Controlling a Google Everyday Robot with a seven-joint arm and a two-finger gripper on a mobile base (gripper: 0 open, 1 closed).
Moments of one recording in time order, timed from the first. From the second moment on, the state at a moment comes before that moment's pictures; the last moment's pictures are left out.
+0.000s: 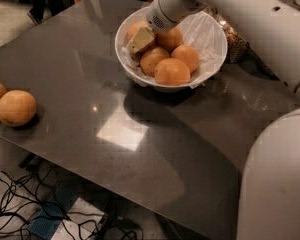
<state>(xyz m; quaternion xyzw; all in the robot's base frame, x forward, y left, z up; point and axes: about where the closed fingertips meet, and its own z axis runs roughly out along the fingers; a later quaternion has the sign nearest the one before) 0.747 0.004 0.919 -0.49 0.78 0.09 0.38</state>
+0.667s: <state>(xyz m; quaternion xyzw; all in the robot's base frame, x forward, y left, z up) 0.750 0.007 0.916 -0.50 0.77 0.10 0.38</state>
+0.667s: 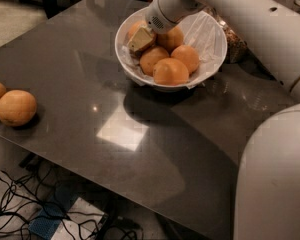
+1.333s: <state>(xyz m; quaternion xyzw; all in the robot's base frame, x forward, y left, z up) 0.745 -0.004 0.936 -0.51 0.73 0.16 0.42</state>
